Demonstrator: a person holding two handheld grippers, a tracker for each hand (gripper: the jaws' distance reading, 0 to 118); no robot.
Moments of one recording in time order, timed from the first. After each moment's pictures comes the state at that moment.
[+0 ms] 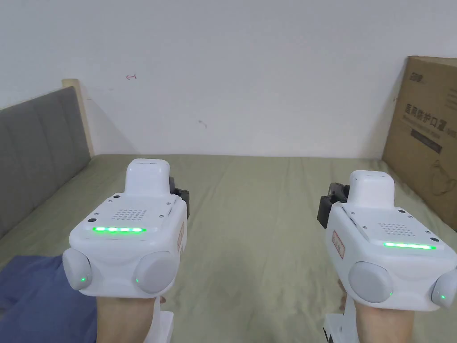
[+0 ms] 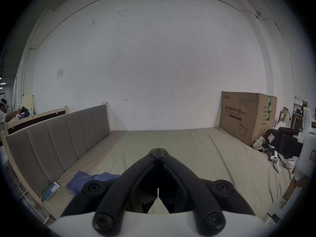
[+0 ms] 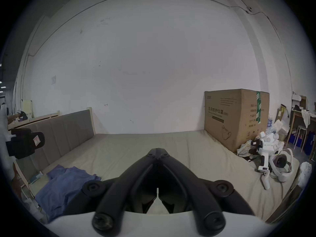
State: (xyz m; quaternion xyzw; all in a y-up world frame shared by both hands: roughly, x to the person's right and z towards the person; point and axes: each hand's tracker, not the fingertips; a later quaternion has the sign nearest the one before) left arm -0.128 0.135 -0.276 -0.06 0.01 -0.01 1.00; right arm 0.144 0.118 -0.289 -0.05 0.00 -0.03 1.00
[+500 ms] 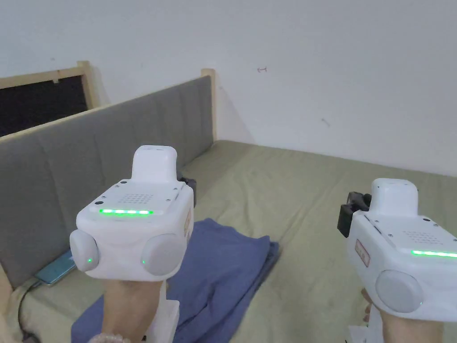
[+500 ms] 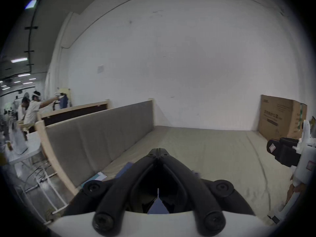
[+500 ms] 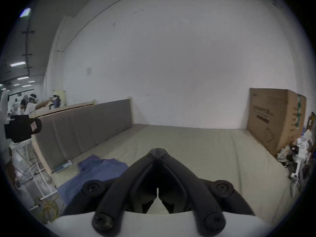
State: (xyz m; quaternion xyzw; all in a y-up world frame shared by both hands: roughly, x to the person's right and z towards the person) left arm -0.264 0.142 -0.203 -0.08 0.20 0.00 0.98; right arm 0.003 0.103 -0.315 -0.09 0.19 -0.01 0.98
